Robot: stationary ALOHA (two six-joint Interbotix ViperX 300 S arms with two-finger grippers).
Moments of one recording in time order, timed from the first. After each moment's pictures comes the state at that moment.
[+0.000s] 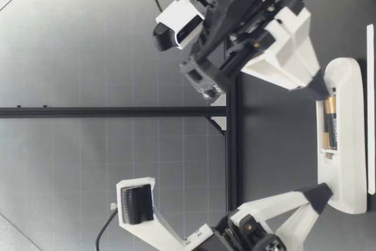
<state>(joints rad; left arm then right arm) 0.08 0.05 0.82 -0.05 0.13 -0.02 -0.09 0.21 0.72 0.16 -0.12 1.18</state>
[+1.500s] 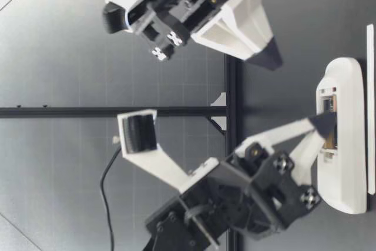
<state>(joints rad) 0.05 0.20 0.62 -0.06 0.11 -0.01 -0.12 -0.01 0.81 -0.12 -0.03 1.17</state>
